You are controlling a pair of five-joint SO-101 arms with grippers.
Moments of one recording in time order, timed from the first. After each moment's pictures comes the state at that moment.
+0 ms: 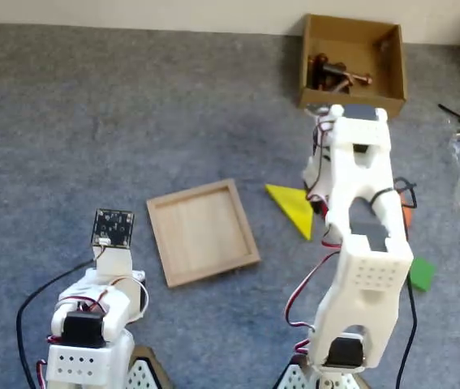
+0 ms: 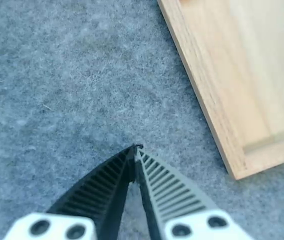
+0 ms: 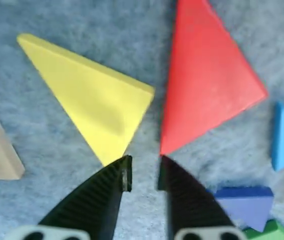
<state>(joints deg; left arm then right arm) -2.4 -103.6 96.0 76.0 5.5 -0.7 30.8 -18.8 93.5 21.4</state>
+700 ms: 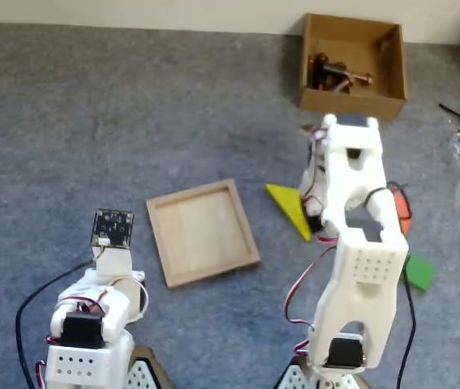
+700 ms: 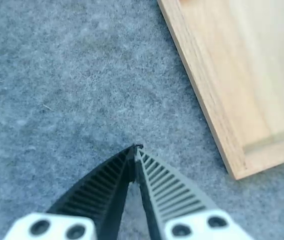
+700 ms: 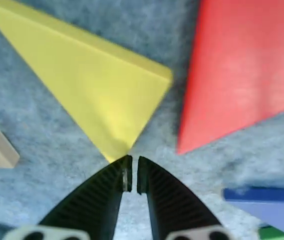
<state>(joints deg) -2.4 -103.6 96.0 76.0 5.5 -2.2 35.7 -15.3 95.7 21.4</state>
